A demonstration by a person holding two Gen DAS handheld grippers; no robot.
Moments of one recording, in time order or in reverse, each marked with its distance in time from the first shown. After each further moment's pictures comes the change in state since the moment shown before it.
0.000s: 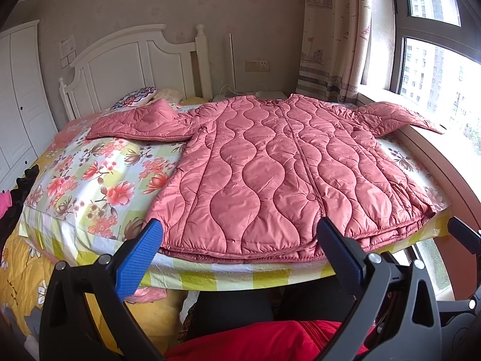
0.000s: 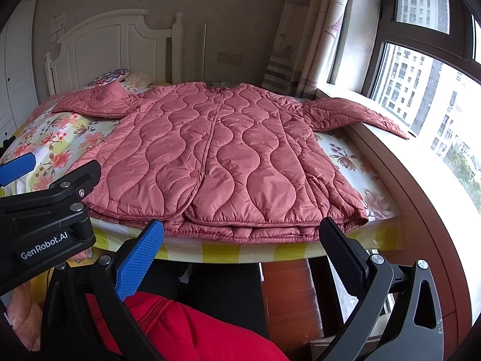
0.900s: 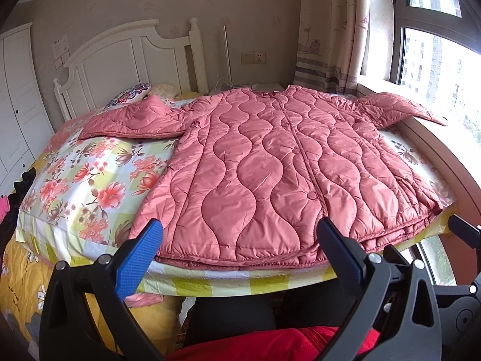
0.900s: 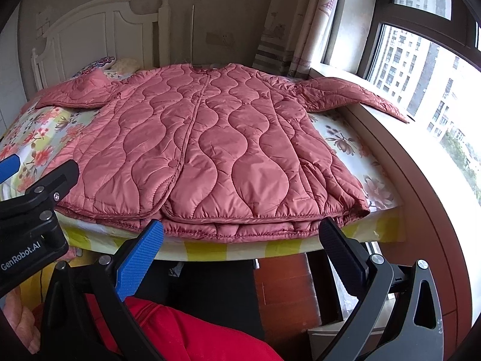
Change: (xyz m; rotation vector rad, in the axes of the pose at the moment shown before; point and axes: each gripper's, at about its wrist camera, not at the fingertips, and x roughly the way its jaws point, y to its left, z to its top) left arm 0.030 -0.012 0.008 0.025 0.043 0.002; right arm 0.039 -0.014 0.008 0.029 0.104 -0.029
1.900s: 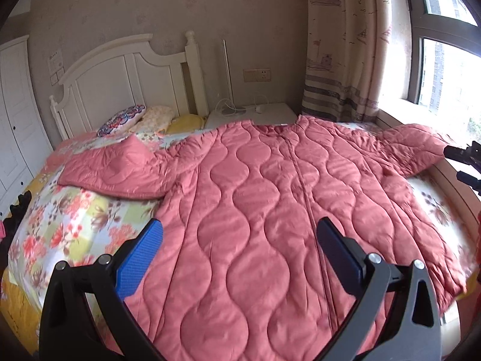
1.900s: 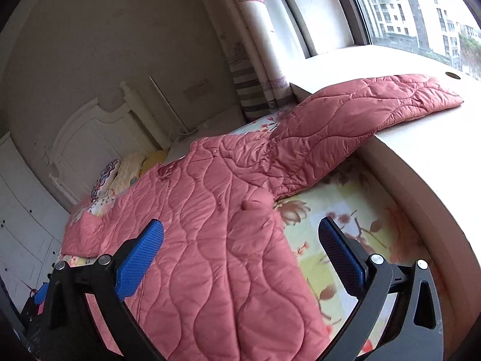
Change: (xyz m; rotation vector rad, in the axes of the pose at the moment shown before) left arm 0.117 -0.020 0.131 0.006 -0.070 0.038; right arm 0.192 -0.231 0.181 0.466 -0.062 0.362
